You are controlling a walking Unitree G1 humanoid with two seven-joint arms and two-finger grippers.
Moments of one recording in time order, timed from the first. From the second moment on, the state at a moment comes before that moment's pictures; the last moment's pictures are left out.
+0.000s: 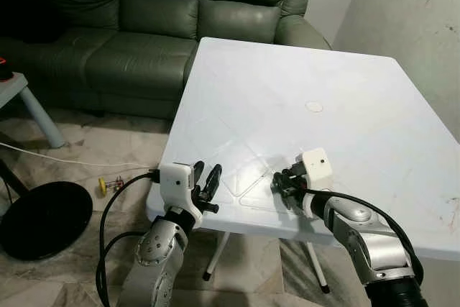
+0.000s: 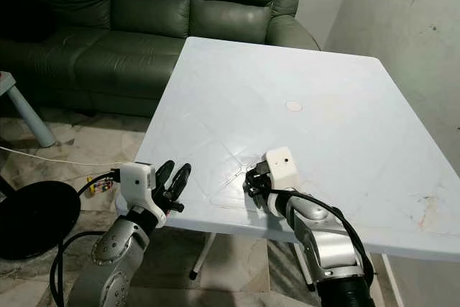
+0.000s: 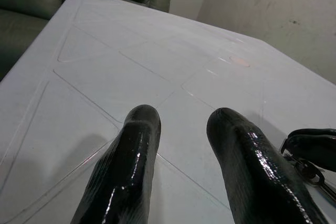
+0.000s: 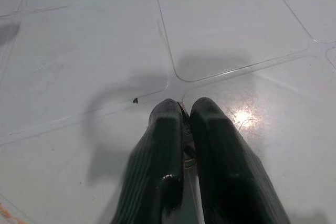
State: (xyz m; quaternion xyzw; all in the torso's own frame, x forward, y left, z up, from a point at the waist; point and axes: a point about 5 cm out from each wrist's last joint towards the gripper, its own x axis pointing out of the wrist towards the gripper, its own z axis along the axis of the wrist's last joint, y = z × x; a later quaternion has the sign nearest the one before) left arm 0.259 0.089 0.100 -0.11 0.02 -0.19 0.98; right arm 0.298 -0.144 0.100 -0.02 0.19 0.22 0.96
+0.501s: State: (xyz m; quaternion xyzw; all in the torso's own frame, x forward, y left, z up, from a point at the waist) left arm 0.259 0.089 0.100 -0.12 0.02 -0.19 0.98; right arm 0.299 -0.143 0.115 0.06 0.15 0.24 0.96
